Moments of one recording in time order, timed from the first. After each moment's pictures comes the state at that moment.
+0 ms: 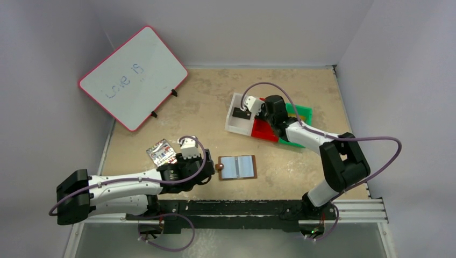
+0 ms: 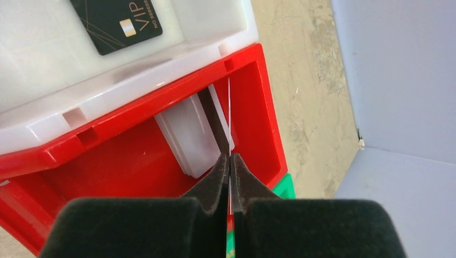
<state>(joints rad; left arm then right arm) -1.19 1.04 0.53 -0.43 -0.76 -1.14 0.46 1.58 0.88 0.08 0.22 -0.83</state>
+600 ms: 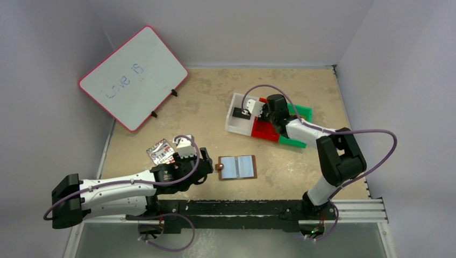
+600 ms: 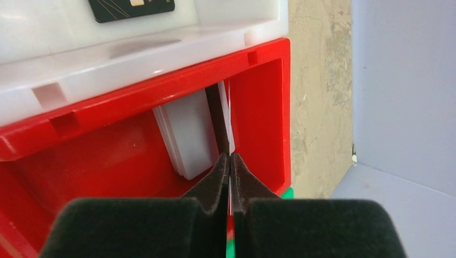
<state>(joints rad) -1.19 0.95 0.53 -0.46 -0.76 -1.14 0.41 1.65 0.92 0.05 0.14 -0.97</state>
